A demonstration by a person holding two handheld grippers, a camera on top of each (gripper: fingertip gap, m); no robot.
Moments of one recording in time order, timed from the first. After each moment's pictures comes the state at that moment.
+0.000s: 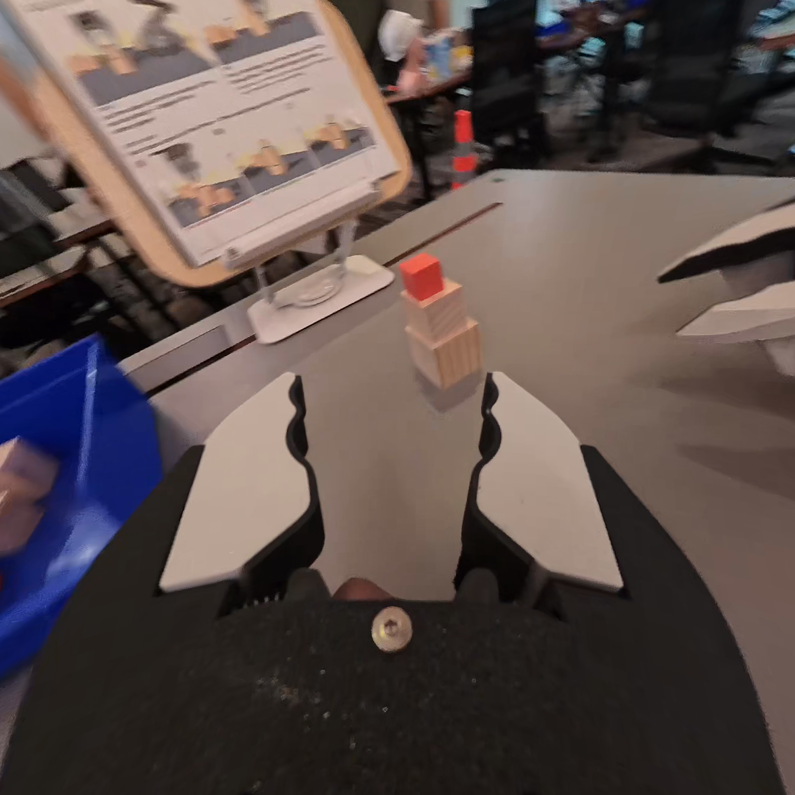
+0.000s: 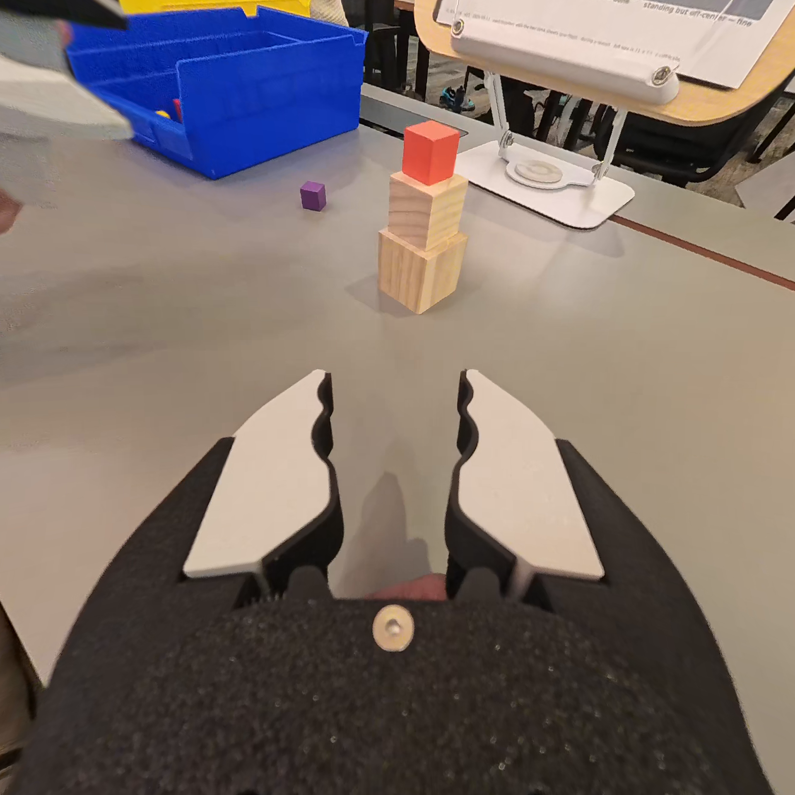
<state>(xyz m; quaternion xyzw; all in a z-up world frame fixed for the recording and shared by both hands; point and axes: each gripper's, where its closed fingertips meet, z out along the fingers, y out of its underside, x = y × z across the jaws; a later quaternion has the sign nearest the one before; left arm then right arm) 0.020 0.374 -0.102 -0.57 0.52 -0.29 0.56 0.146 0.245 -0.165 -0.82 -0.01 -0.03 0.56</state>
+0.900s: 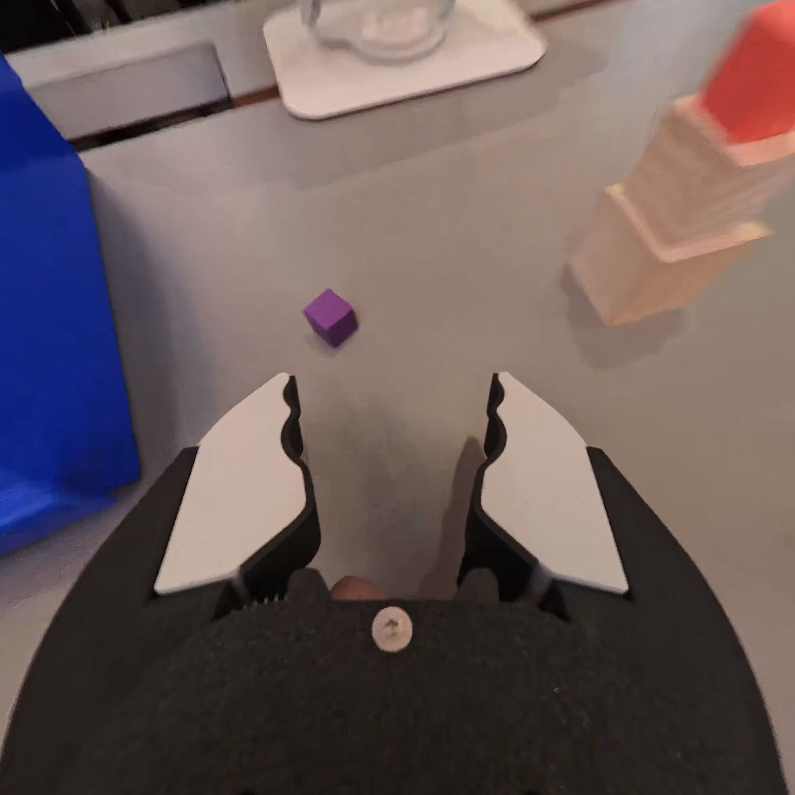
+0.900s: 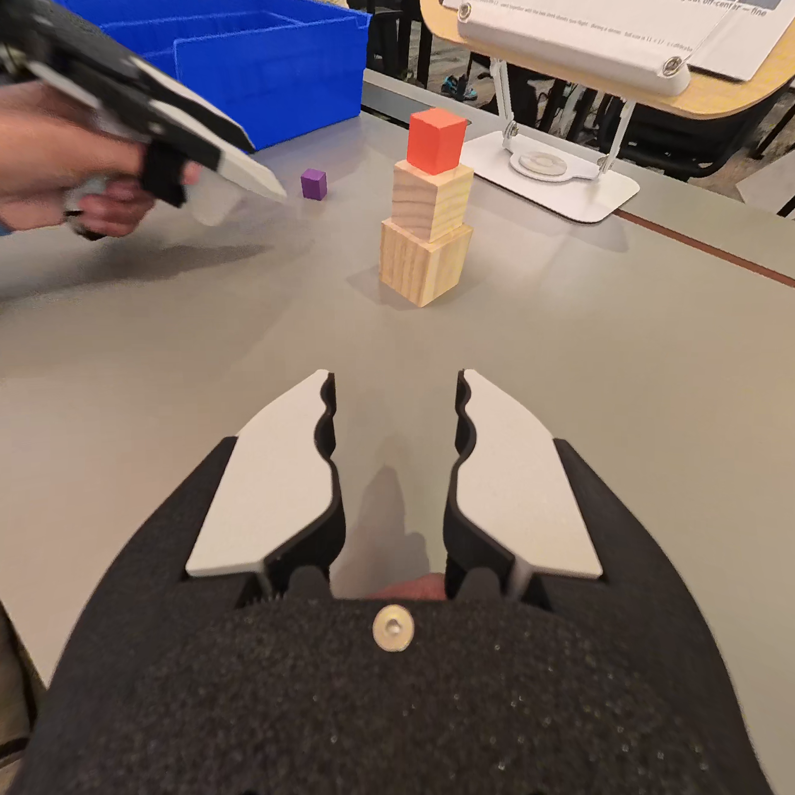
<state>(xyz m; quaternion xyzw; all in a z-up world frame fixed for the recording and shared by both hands) 0.045 0.485 -0.201 -0.76 0.47 -0.21 0.40 0.145 0.244 -0.168 -0.83 -0.02 -0.03 0.56</state>
